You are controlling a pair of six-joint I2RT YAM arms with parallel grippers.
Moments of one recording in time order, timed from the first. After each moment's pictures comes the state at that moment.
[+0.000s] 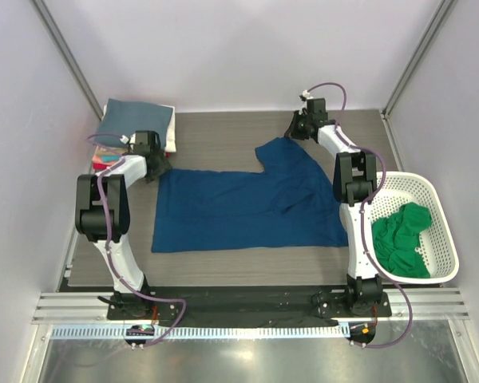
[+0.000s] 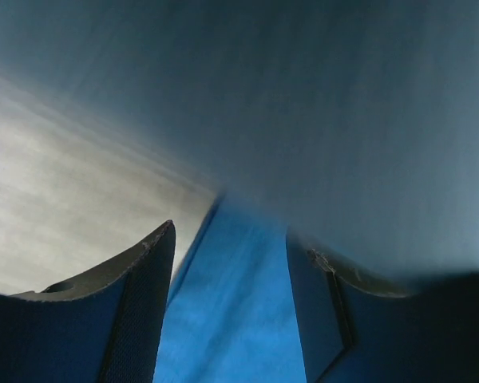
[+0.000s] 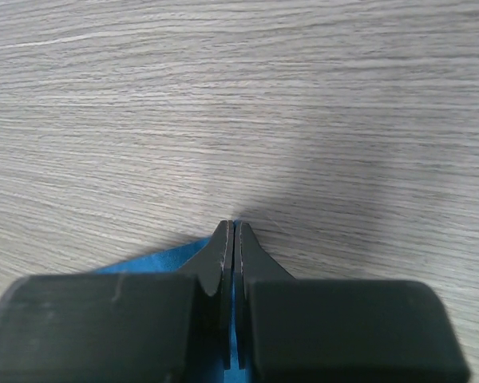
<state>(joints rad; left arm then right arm) -0.02 1.89 1.24 -0.27 -0.17 -0.58 0.13 2.55 2.13 -0.27 -0.27 0.30</state>
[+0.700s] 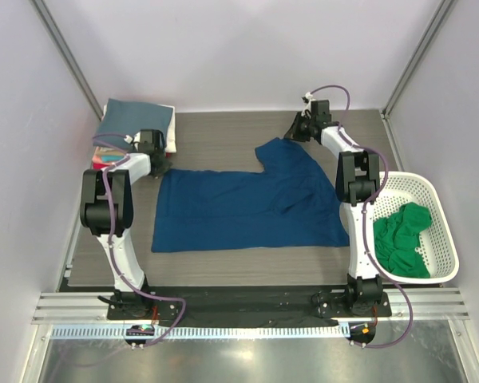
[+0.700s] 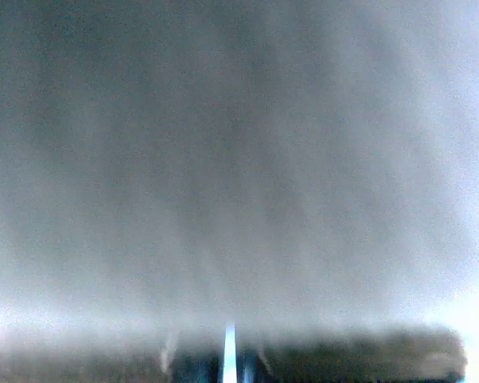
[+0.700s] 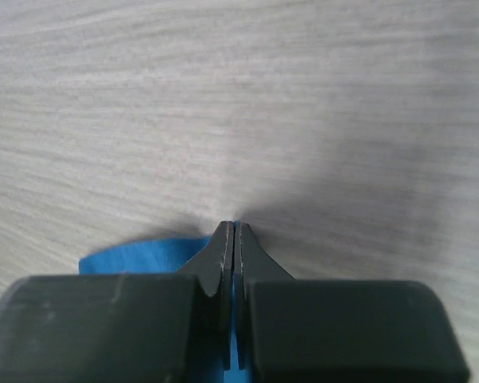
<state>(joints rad) -0.04 1.98 1.30 -0.24 -0.16 -0.63 0.11 2.54 2.09 -0.24 -0.37 0.34</state>
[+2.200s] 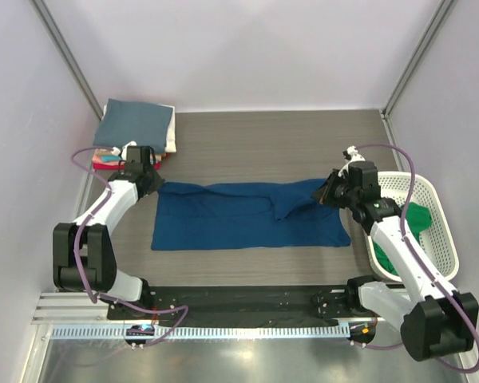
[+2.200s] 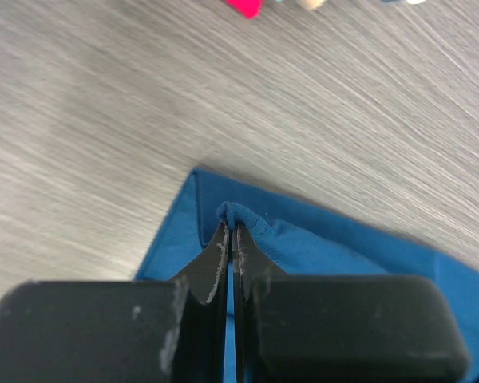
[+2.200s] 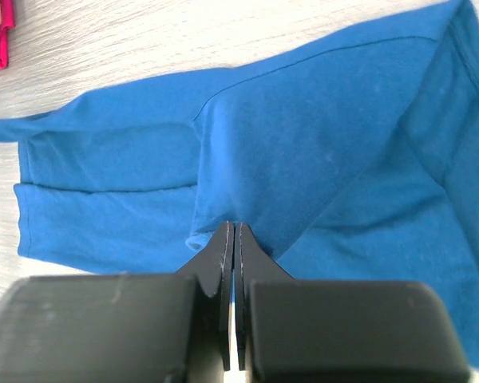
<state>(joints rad) -0.06 1.47 0.96 -0.35 -0.16 -0.60 0.16 1.03 0.77 -0.40 -0.21 0.49</state>
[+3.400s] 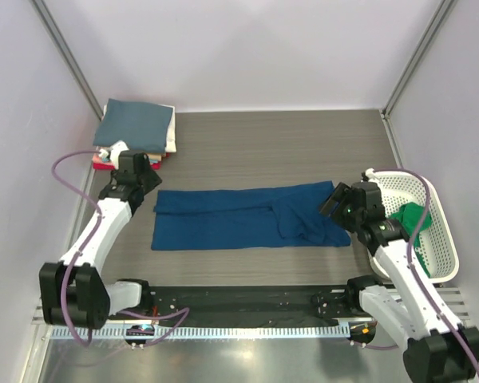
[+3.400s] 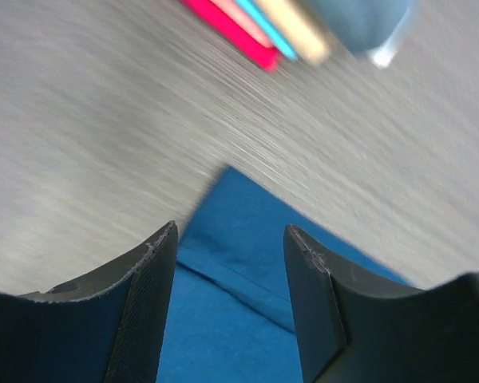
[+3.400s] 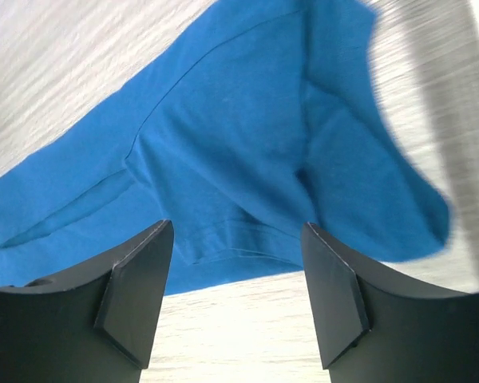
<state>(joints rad) -0.08 1.19 0.87 -0.38 -0.32 -0.62 0.17 0.78 0.63 -0.59 0.05 0.70</state>
